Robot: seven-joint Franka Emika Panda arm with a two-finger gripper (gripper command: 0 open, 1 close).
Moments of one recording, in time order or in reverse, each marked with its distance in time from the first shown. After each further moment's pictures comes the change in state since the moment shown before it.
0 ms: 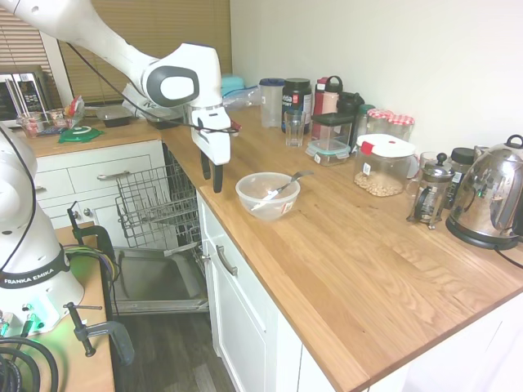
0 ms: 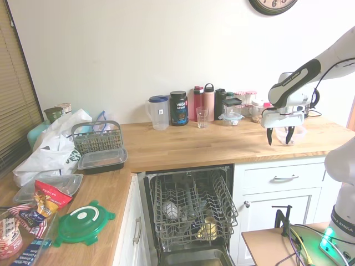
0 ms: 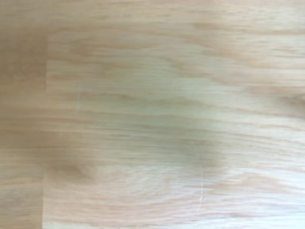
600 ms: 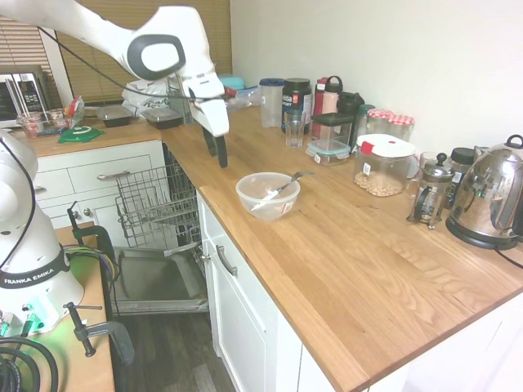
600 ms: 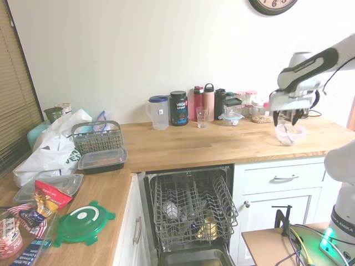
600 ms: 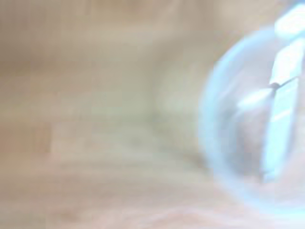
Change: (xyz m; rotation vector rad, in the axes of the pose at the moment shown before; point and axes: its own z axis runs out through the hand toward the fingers) arm 0.019 0.044 -0.132 0.158 0.184 0.057
